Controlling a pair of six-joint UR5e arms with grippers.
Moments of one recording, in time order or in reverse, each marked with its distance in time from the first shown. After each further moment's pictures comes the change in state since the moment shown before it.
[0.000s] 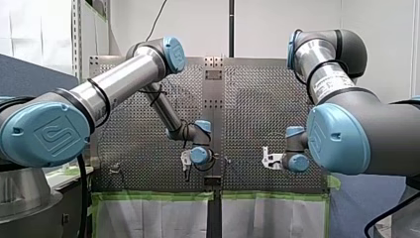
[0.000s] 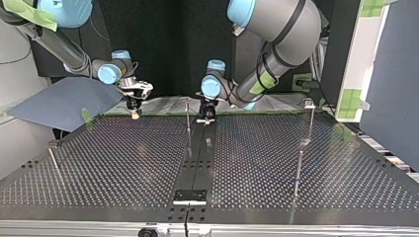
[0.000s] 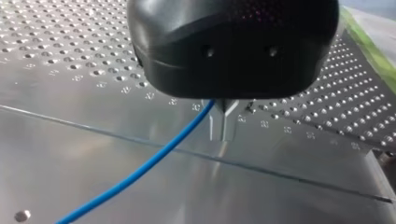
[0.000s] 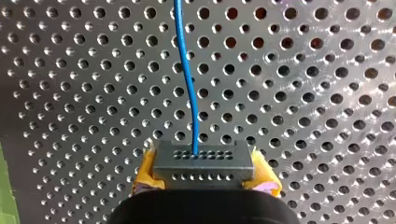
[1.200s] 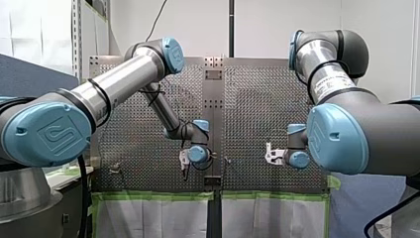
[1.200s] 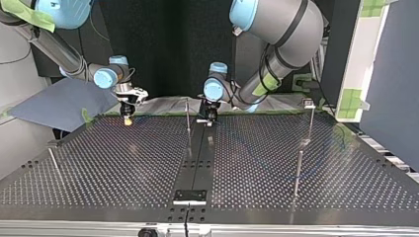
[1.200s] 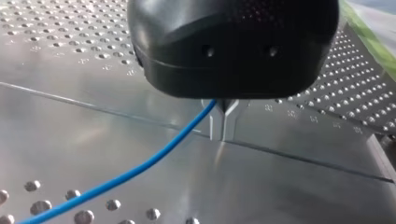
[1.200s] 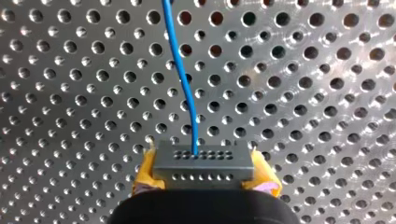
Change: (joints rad) left arm 0.021 0.000 0.008 -0.015 0.017 0.000; right arm -0.015 0.003 -0.055 -0.003 0.051 0.008
